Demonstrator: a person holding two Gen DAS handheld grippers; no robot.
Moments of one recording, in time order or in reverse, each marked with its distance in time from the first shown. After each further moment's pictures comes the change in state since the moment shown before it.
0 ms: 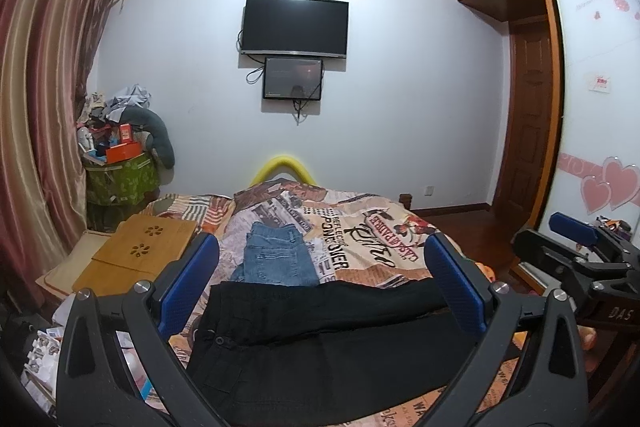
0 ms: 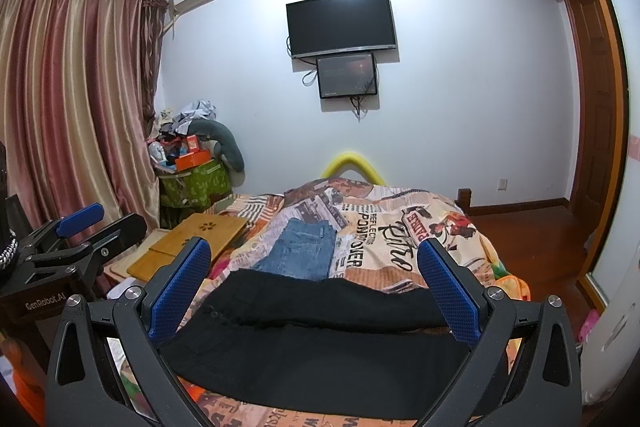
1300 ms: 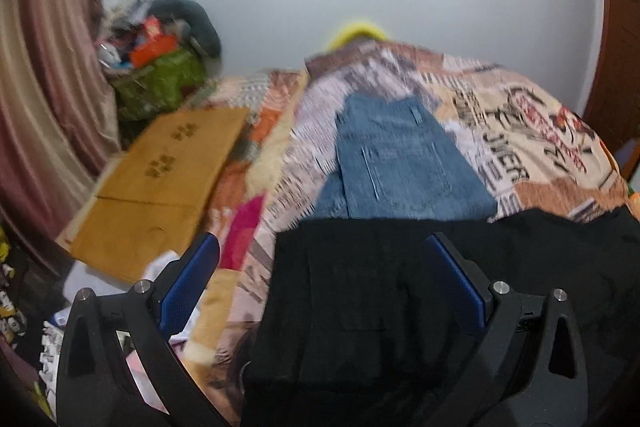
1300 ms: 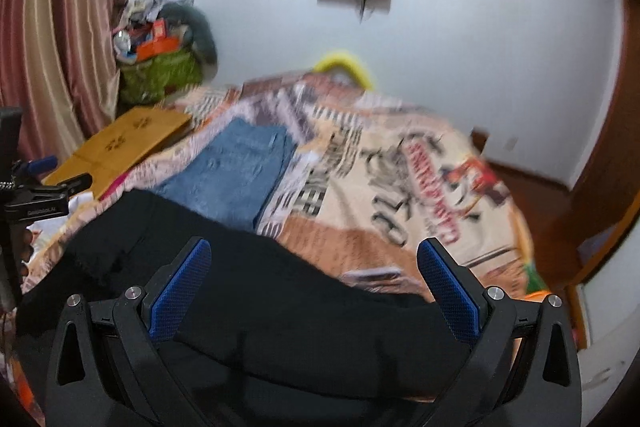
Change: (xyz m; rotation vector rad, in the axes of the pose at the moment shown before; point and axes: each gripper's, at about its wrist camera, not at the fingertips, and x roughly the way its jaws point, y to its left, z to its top) left arm 0.346 0.168 -0.127 0.020 0.484 0.238; right arm 0.257 -0.078 -0.062 -0.143 0.425 -0.018
